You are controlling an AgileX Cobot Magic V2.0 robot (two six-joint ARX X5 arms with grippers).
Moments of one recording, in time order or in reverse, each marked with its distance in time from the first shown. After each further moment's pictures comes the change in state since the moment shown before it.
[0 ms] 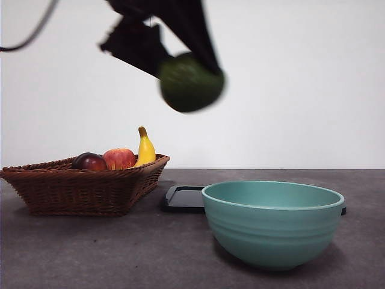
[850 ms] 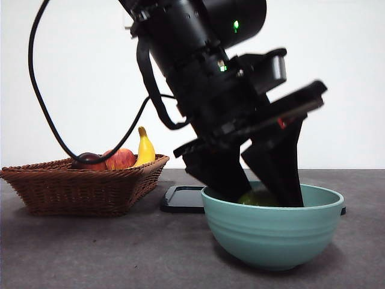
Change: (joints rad) left arm -0.138 0.381 0.000 0.211 -0.008 0.000; right arm 0.000 0.000 0.000 -0.029 0.000 0.034
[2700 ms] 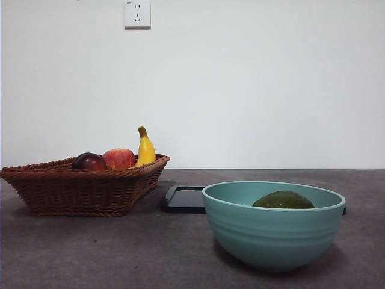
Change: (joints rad) left arm 0.319 -0.846 -0.071 -0.403 -0.020 0.034; right arm 0.000 0.000 0.000 -0.018 0.024 -0.010
